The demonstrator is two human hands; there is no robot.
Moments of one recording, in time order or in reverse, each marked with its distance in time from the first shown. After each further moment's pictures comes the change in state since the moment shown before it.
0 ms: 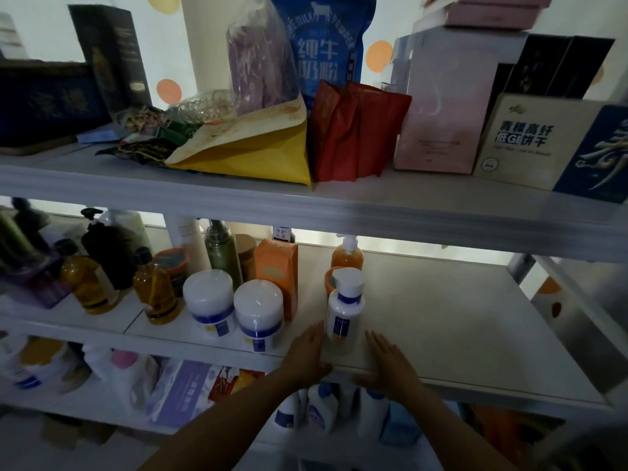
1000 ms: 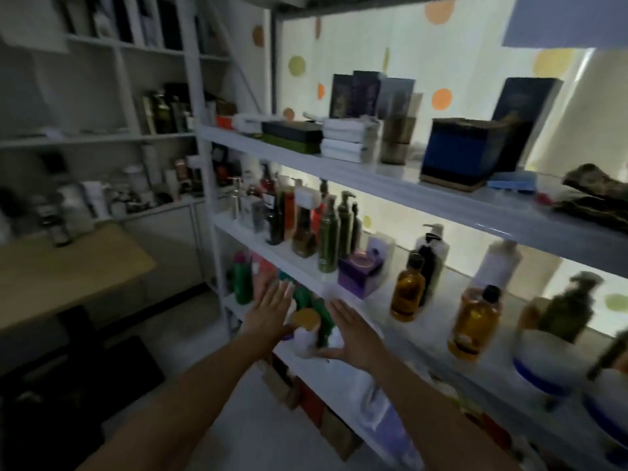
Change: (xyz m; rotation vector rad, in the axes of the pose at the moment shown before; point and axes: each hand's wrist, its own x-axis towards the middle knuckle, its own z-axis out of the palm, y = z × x) left_hand -0.386 -0.345 -0.375 0.721 0.345 -0.616; right_hand 0.031 -0.612 0.141 -0.134 -0.042 -0.935
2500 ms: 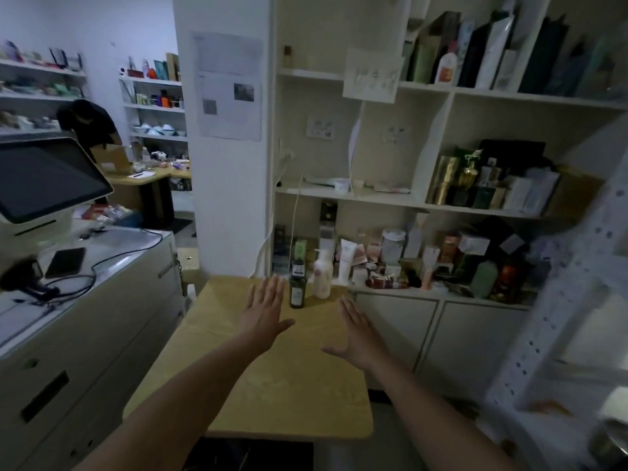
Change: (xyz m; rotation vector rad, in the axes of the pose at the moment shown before) left_hand 0.118 -0.721 -0.012 0.132 0.128 -1.015; right_hand 0.767 -0.405 0.122 -0.007 -0.219 -0.584
